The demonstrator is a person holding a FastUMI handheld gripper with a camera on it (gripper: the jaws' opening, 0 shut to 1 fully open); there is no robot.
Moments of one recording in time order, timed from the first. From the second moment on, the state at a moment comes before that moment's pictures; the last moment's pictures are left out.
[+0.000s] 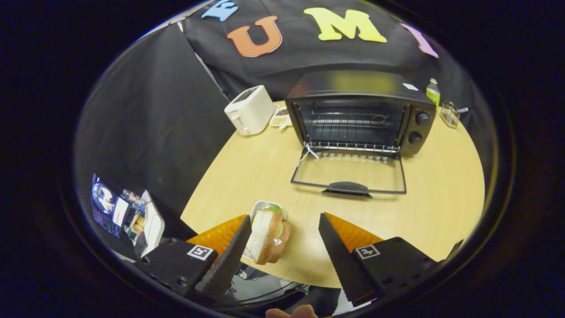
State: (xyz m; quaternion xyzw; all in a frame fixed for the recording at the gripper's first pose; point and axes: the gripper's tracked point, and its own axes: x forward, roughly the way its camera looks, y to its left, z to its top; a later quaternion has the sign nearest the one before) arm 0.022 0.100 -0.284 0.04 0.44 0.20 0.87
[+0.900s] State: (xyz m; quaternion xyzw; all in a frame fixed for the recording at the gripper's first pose) arm 0.008 0.147 -0.366 0.26 0.66 0.18 0.68
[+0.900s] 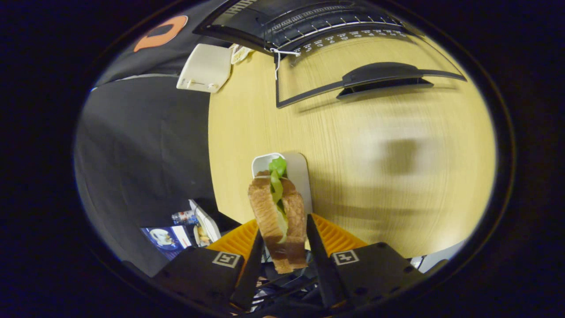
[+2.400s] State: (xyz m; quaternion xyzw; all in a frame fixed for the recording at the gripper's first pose) arm 0.144 0.099 -0.211 0.50 0.38 0.16 0.76
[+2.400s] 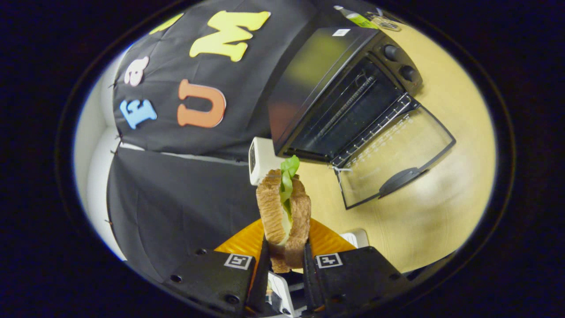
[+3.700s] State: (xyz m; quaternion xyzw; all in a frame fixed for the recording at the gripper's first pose) arm 0.322 0.036 -0.308 0.63 0.22 -0.02 0.75
